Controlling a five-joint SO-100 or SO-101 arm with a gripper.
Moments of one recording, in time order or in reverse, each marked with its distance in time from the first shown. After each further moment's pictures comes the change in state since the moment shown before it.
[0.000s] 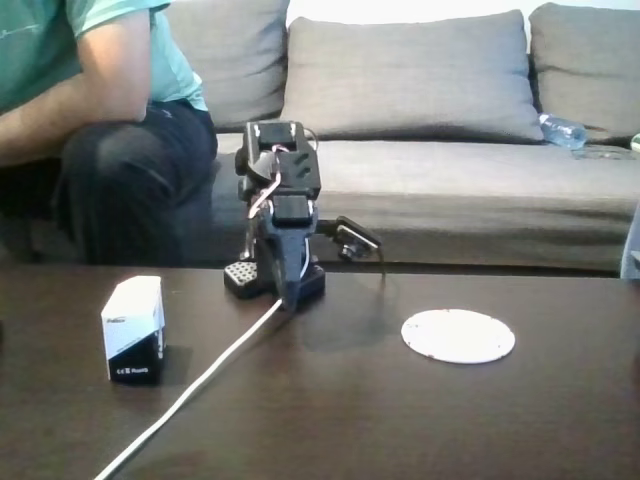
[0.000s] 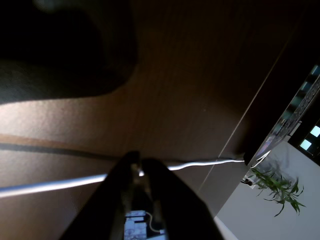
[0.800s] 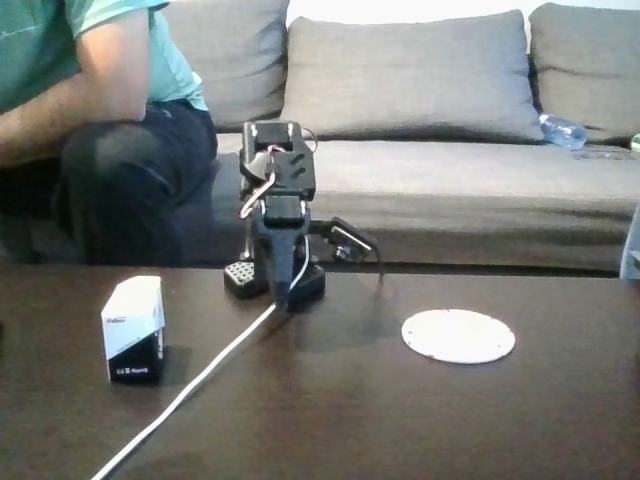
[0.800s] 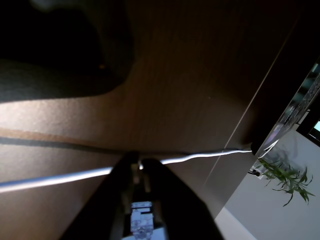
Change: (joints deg) arm 3.3 0.0 0.0 0.0 0.0
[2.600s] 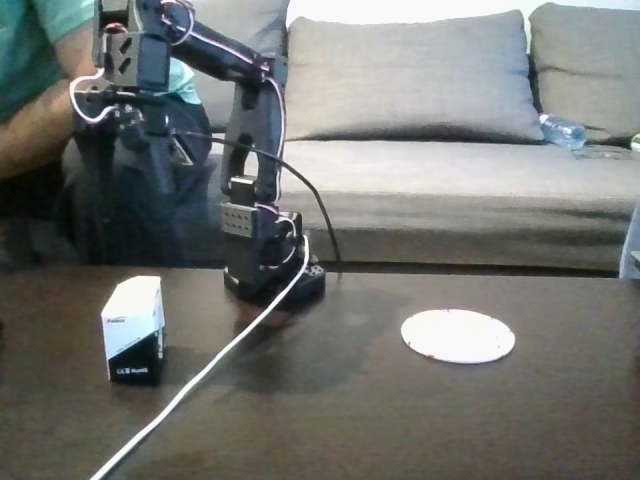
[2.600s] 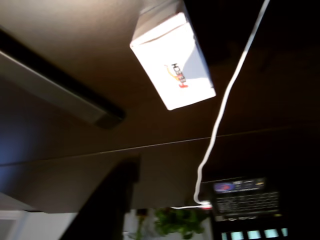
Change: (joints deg) arm 42.9 -89.7 -90.9 26.4 -100.7
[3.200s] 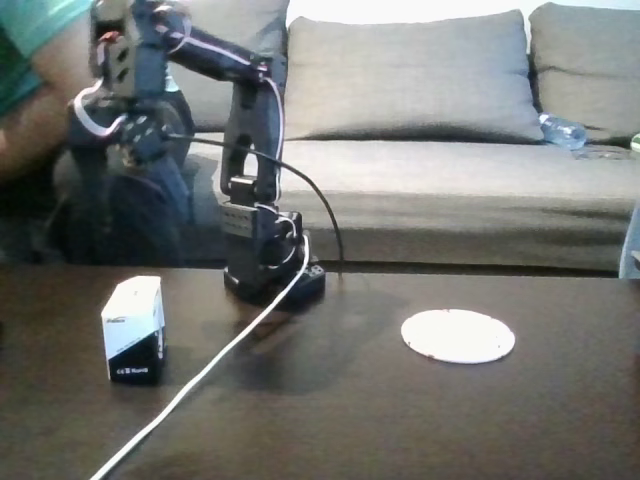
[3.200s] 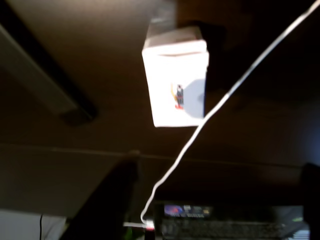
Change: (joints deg) arm 1.7 -4.2 0.1 0.0 -19.7
